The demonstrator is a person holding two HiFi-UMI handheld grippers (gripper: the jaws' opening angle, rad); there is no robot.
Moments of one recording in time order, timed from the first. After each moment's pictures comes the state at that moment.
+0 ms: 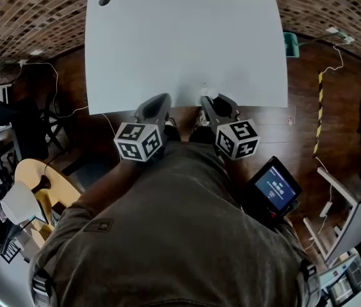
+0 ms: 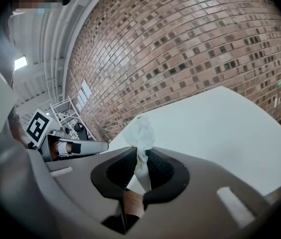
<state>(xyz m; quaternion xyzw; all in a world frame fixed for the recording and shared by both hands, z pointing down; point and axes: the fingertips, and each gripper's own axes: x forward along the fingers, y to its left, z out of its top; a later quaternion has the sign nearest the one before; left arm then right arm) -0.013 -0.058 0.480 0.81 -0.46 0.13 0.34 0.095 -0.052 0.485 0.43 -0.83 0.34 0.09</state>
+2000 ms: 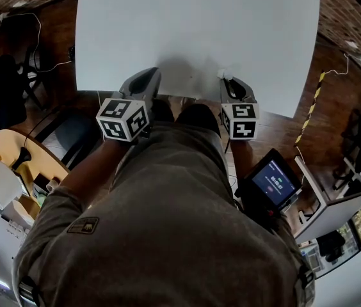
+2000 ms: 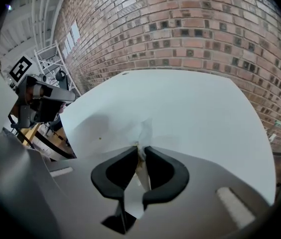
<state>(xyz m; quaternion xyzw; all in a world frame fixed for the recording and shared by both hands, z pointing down) -0.094 -0.092 0.541 0.75 -0.49 0.13 0.42 0.101 -0.082 0.599 0.42 -0.77 0.30 0.38</state>
